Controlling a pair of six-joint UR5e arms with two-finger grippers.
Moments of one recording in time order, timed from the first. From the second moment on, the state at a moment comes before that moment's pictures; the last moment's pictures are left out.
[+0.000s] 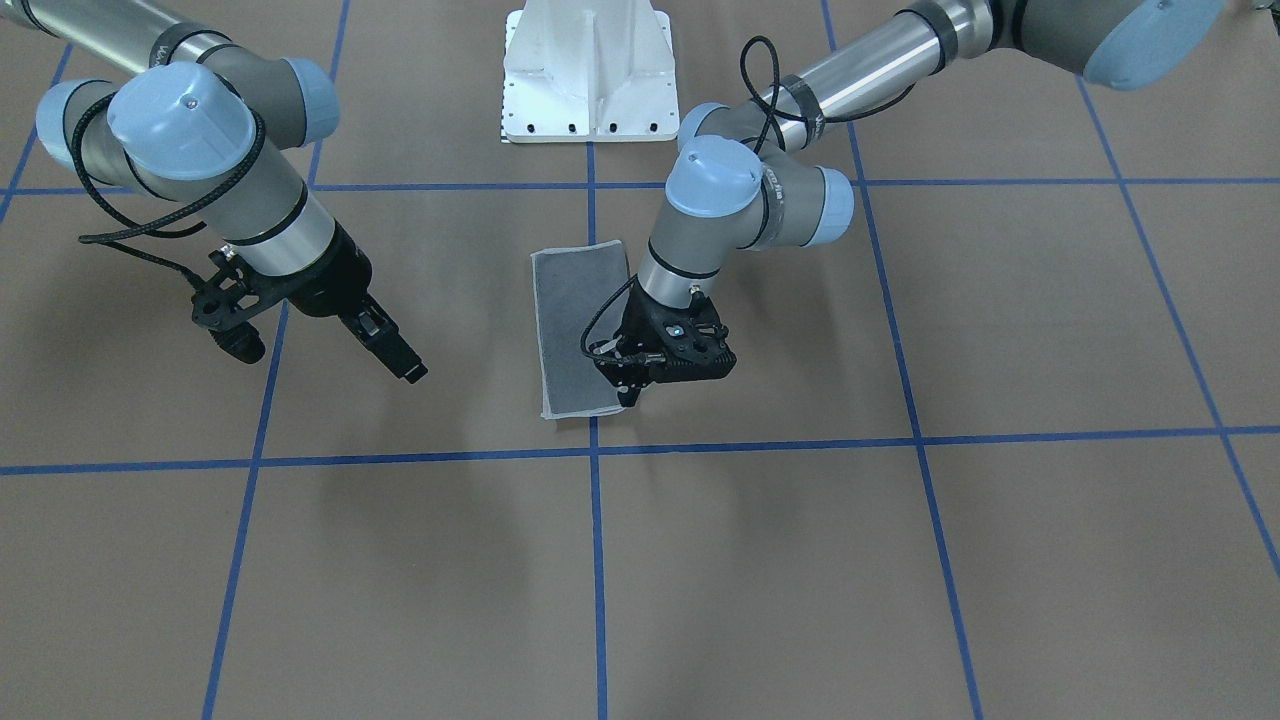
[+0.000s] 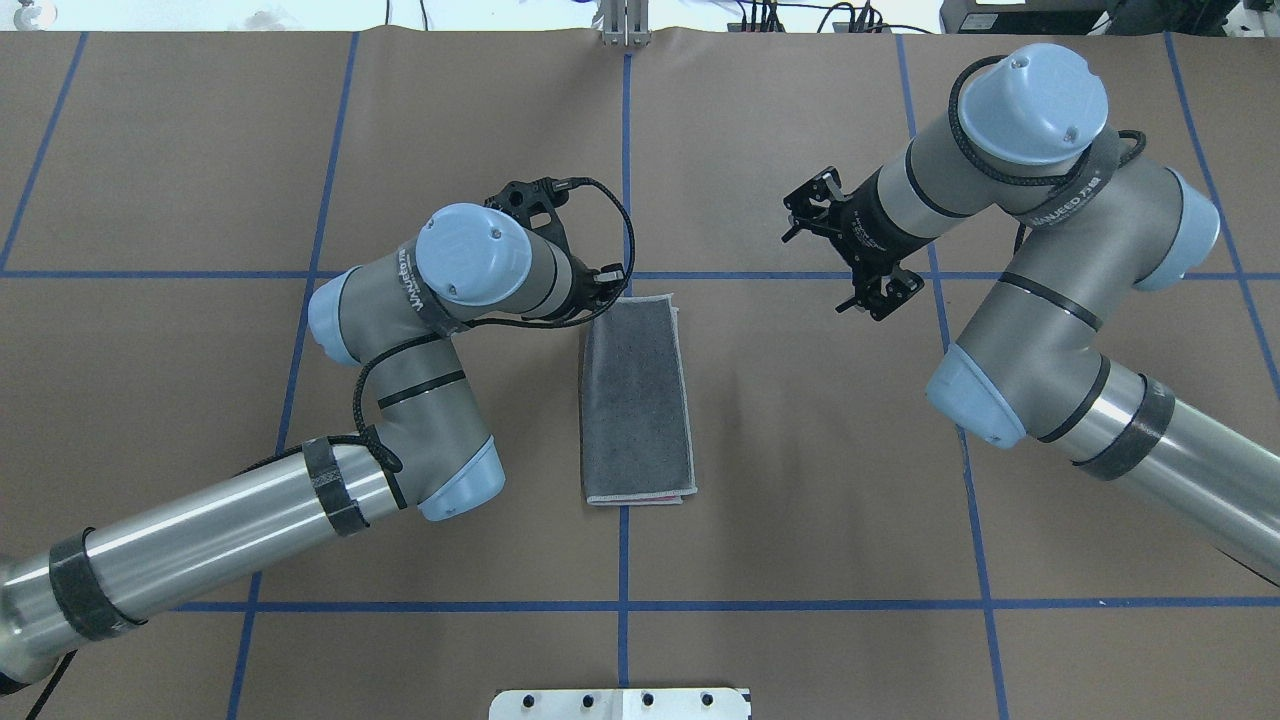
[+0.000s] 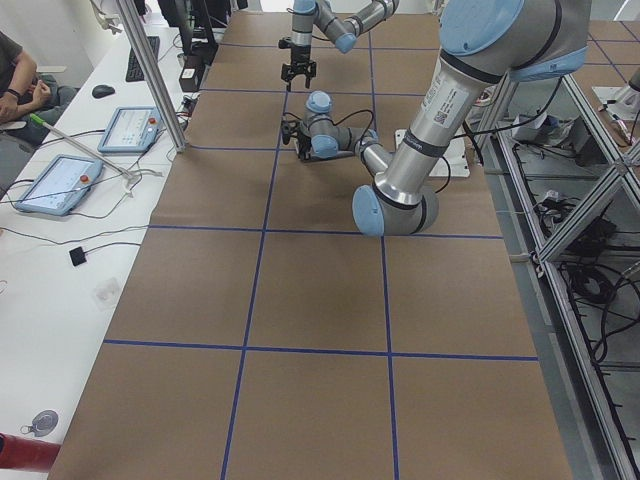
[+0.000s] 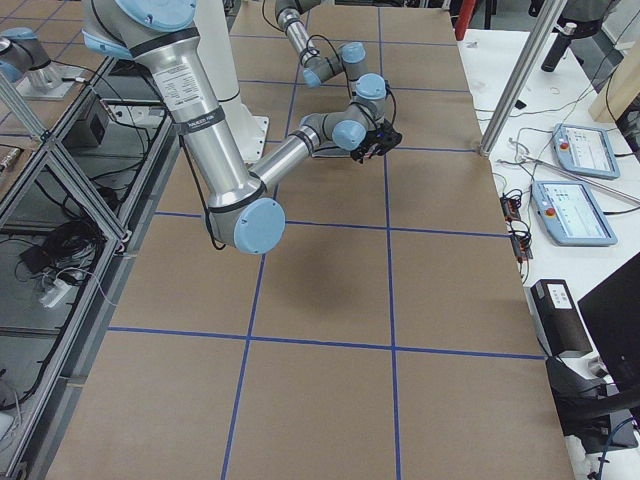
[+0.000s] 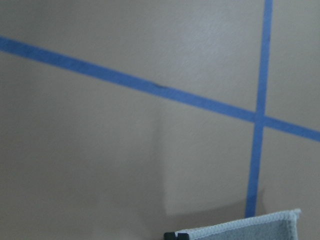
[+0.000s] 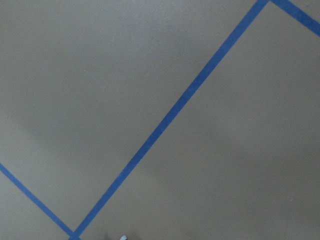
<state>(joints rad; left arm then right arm) -0.57 -2.37 -1.28 -2.15 -1.73 -1.49 0.79 -1.10 1.72 -1.29 2.10 1.99</state>
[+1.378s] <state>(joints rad) -0.55 -2.07 -1.67 -2.14 -1.77 -1.78 0.83 -1.13 1.73 -1.29 2.09 1.90</state>
